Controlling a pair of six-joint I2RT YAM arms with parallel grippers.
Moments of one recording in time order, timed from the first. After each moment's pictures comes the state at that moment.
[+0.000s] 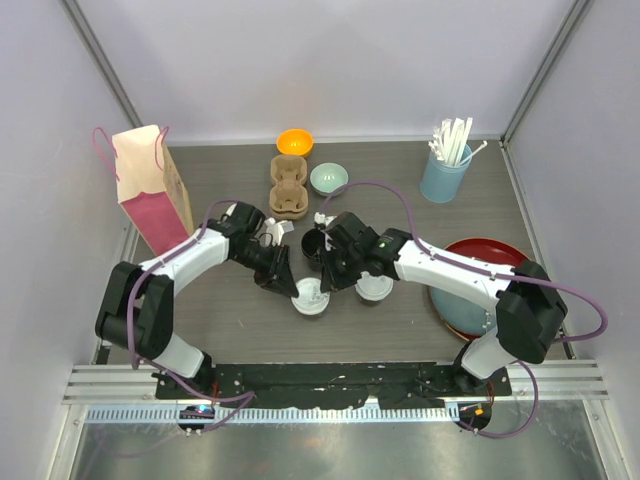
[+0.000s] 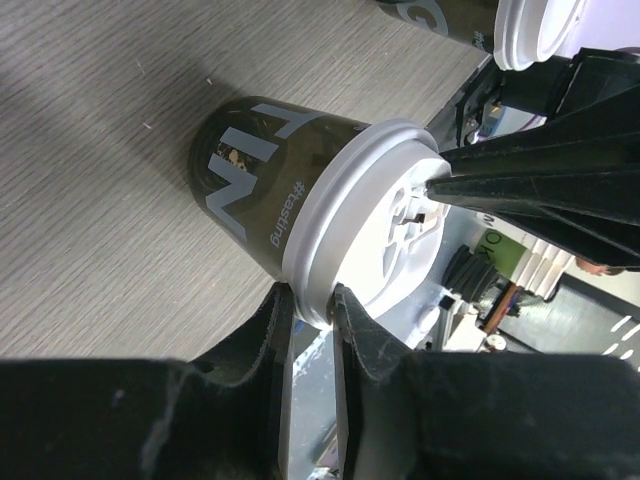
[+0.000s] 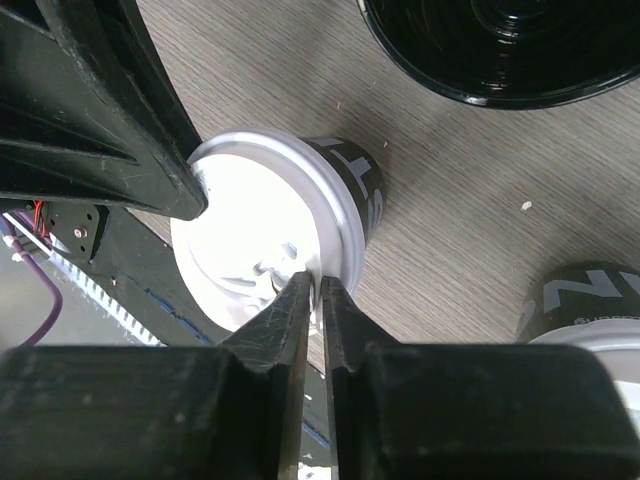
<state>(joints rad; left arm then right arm) -0.38 1.54 0.93 -0.69 0.83 -0.25 0.89 1.53 1.12 -0.53 -0.18 0.50</state>
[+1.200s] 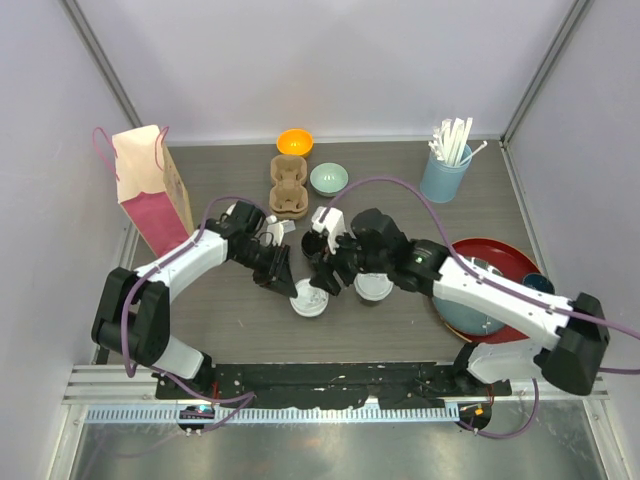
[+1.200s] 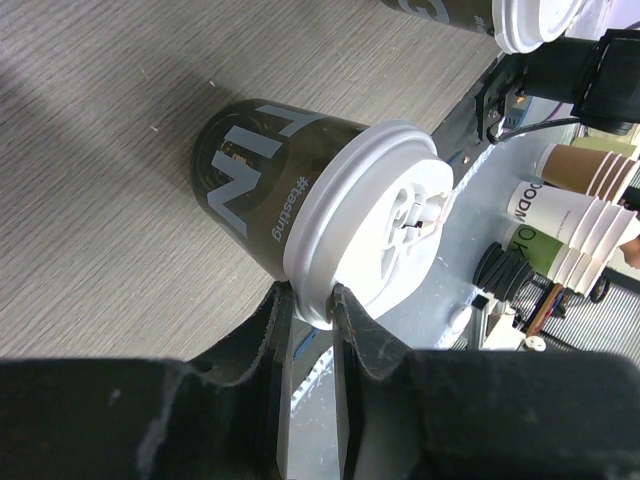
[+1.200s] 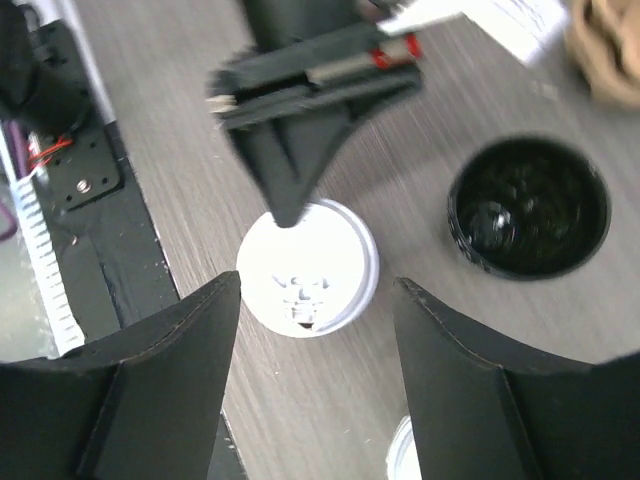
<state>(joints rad) -0.40 1.49 0.94 -0.71 0.79 -0.18 0.92 1.30 1.07 -0.36 -0.21 0.05</state>
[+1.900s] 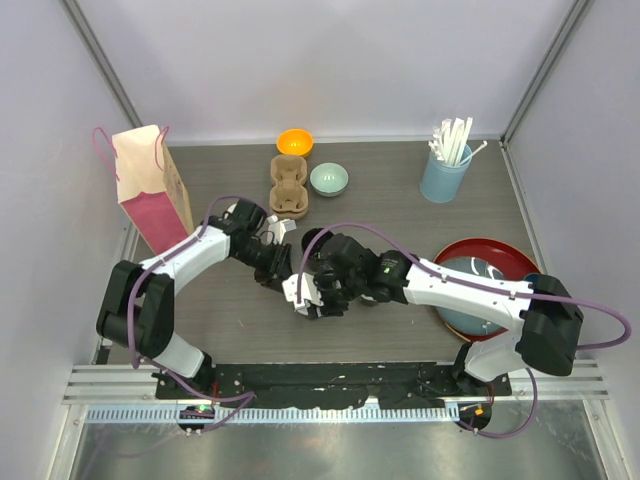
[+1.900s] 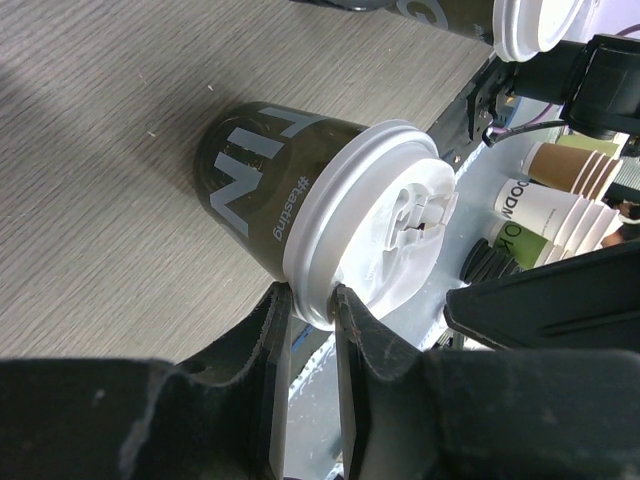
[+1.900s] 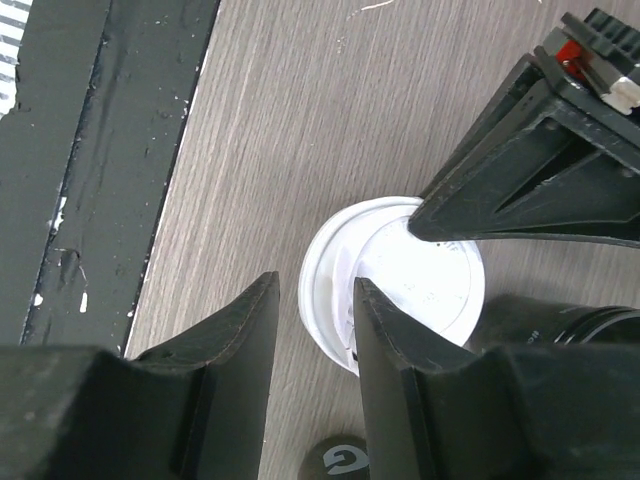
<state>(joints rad) -0.39 1.54 0.97 -0.73 0.81 -0.18 1.05 1.41 1.04 -0.45 -0.45 -0.70</state>
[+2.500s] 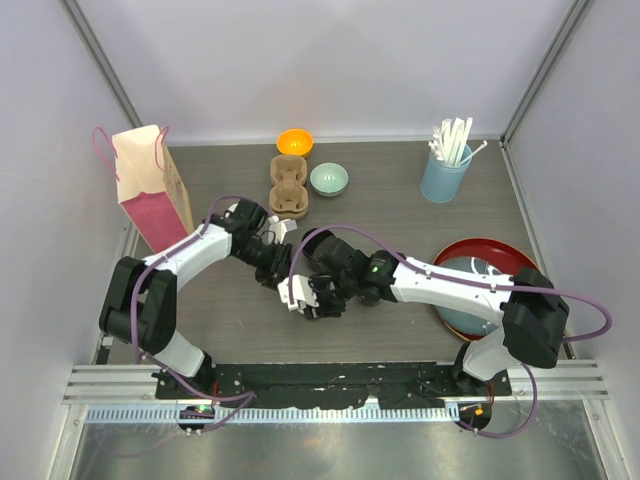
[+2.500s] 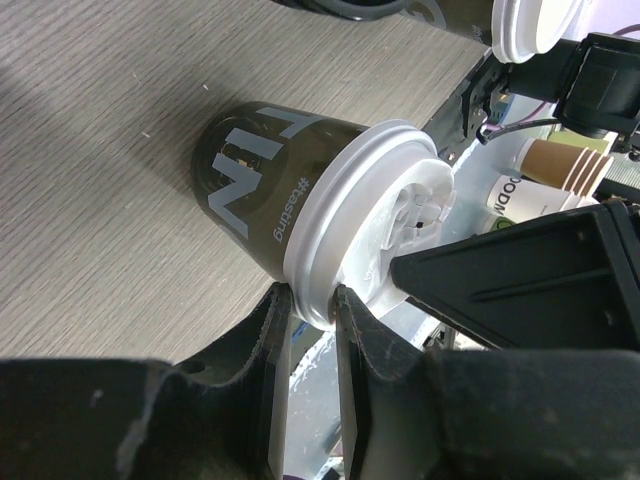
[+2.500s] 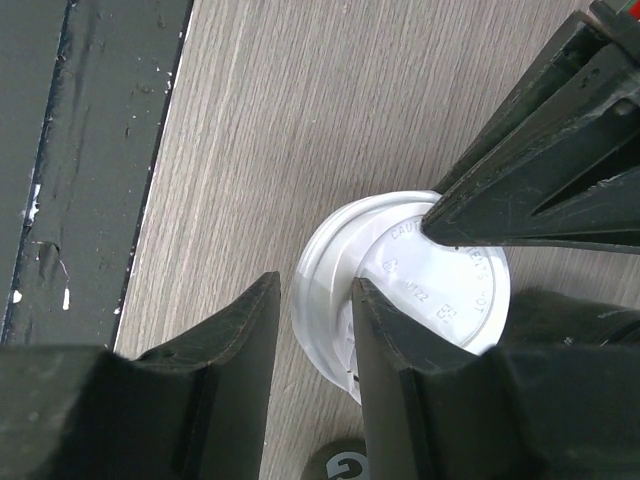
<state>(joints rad) -0.39 1.56 0.98 -0.74 0.82 -0.18 1.05 1.49 1.05 -0.45 -0.42 -0.71</state>
